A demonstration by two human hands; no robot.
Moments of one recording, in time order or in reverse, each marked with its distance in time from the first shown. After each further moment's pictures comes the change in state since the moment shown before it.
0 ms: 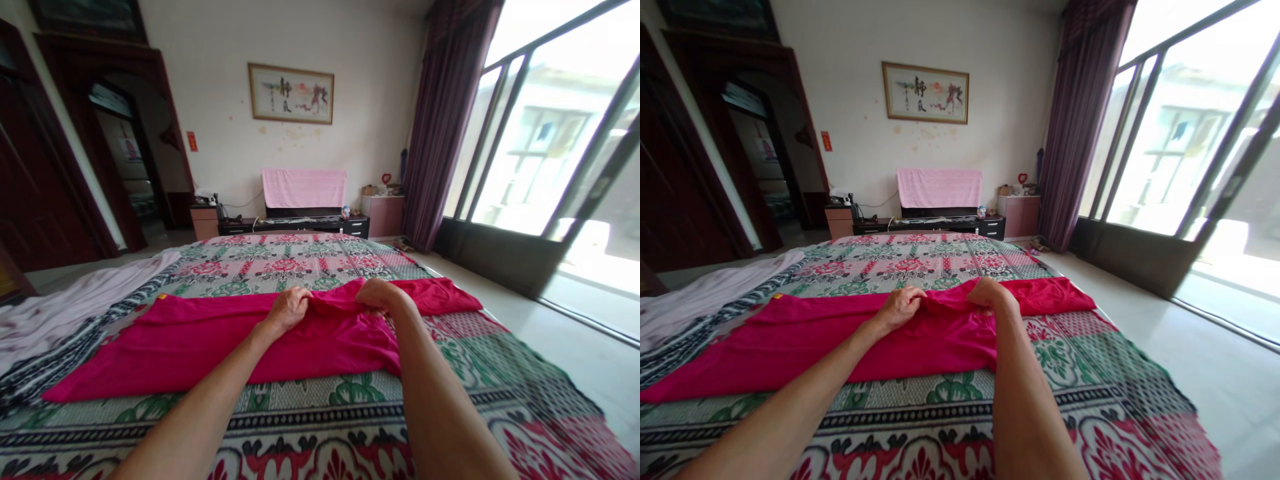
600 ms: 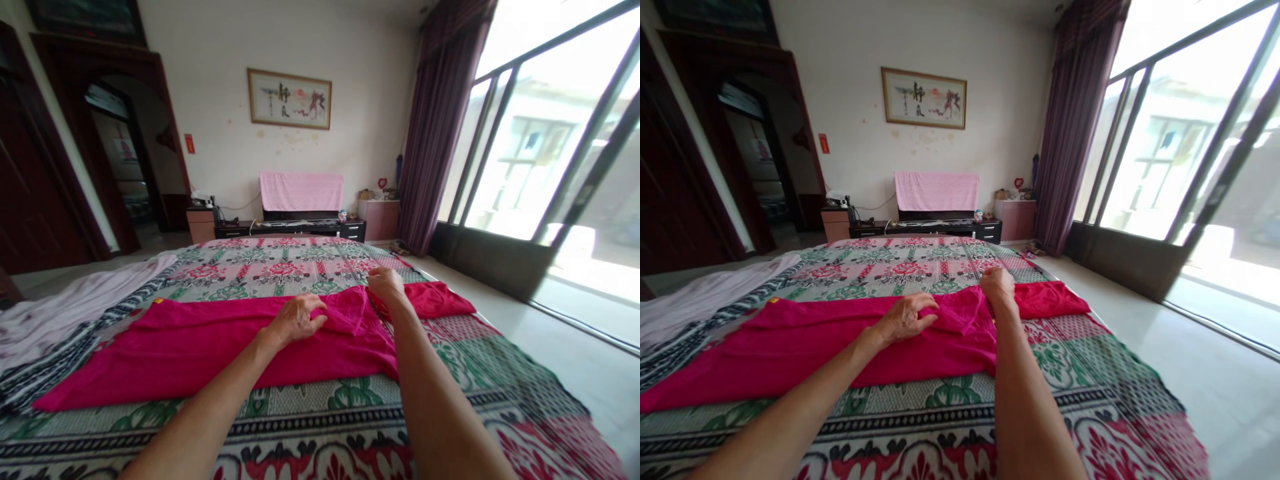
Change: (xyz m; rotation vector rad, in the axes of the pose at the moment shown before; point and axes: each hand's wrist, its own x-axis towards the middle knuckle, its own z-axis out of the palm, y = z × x) left_hand -0.008 0.028 -0.010 -0.049 -0.038 0.295; right_hand 0.010 0.013 -0.013 0.167 0.555 0.232
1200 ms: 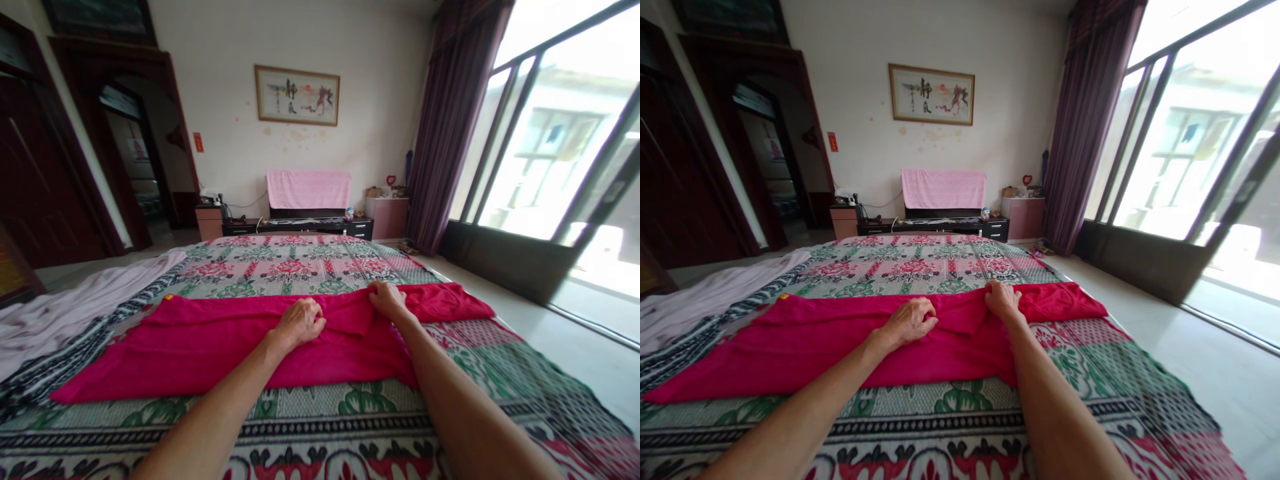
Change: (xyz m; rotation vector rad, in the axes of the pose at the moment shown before) left_hand -0.009 -0.011 0.014 0.128 -0.105 -0.189; right_hand 0.003 0.022 0.049 -0.177 -0.112 -0.219
